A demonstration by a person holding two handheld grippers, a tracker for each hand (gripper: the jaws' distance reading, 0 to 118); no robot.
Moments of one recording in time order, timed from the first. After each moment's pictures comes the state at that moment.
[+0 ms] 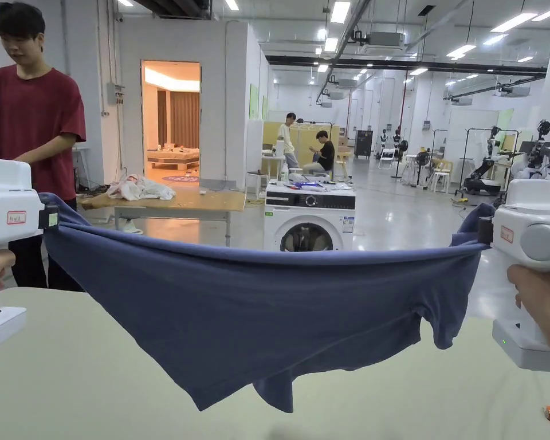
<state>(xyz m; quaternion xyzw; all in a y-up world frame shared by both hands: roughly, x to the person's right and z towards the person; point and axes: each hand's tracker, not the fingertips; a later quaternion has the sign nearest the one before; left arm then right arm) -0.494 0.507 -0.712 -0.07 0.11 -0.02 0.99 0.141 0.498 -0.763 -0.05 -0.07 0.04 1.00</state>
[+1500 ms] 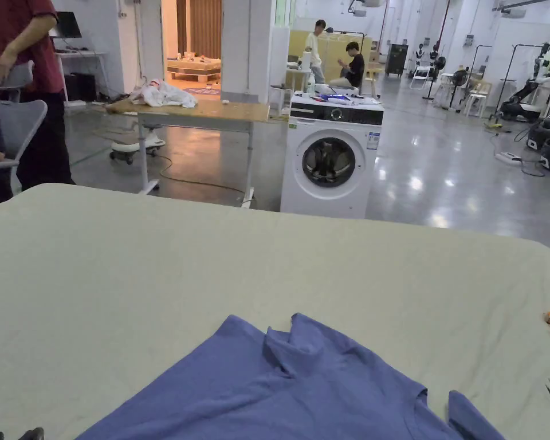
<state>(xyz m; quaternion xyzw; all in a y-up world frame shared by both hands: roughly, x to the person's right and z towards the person) -0.472 0.149 -0.457 -0.26 0.16 0.06 0.95 0.154 0.164 -0.513 -0.25 -0.11 0.09 0.96</state>
